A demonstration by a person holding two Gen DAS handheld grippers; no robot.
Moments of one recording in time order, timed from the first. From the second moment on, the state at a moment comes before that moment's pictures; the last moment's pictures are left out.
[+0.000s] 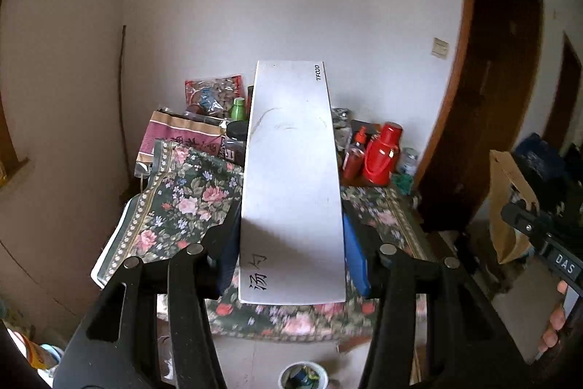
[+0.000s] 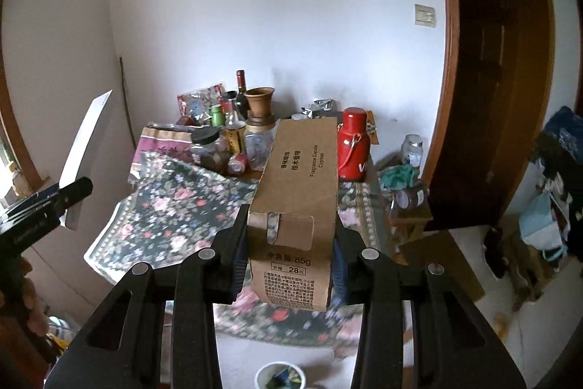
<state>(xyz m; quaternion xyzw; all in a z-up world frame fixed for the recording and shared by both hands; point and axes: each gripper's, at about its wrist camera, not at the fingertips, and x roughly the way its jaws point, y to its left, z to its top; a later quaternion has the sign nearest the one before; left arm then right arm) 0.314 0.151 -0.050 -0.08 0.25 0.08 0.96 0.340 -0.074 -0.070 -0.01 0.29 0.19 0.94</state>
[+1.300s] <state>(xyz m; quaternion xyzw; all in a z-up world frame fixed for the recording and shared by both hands) 0.231 0.060 -0.288 -0.08 0.49 0.01 0.87 0.252 -0.113 -0.283 -0.03 0.51 0.16 0.84</state>
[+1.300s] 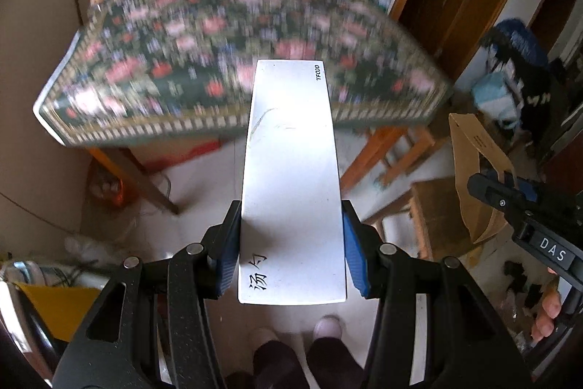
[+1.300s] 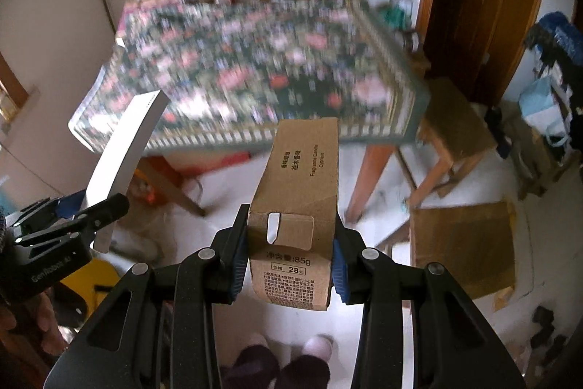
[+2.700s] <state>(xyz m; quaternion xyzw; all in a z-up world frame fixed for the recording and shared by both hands) 0.328 0.049 -0.667 -0.09 0.64 -0.01 0.76 0.341 -0.094 -0.596 -0.02 0.63 0.19 0.75</state>
